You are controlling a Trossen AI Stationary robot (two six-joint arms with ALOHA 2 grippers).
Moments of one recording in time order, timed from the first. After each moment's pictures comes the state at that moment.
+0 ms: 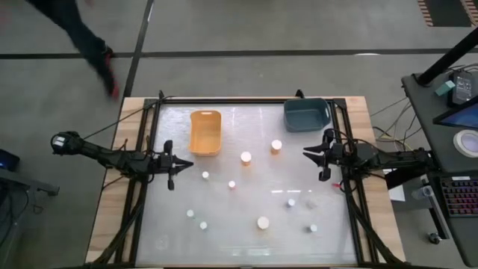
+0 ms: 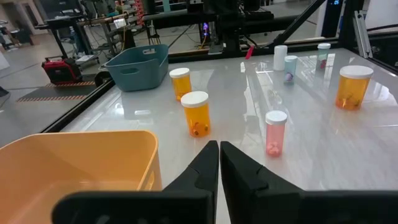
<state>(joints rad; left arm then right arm) -0.29 0.31 0.00 0.07 -0.43 0.03 0.06 0.03 0.03 0.01 0.24 -0.04</state>
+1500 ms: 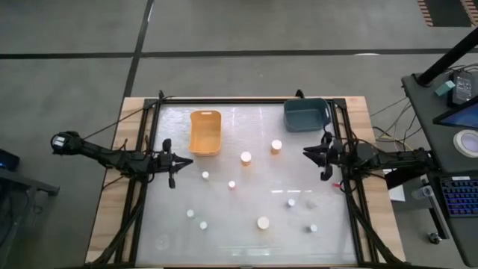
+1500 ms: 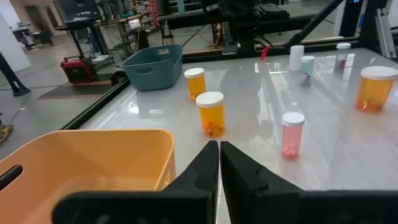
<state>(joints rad) -0.29 0.31 0.00 0.08 -0.49 0.04 0.06 0.03 0.03 0.03 0.24 0.26</state>
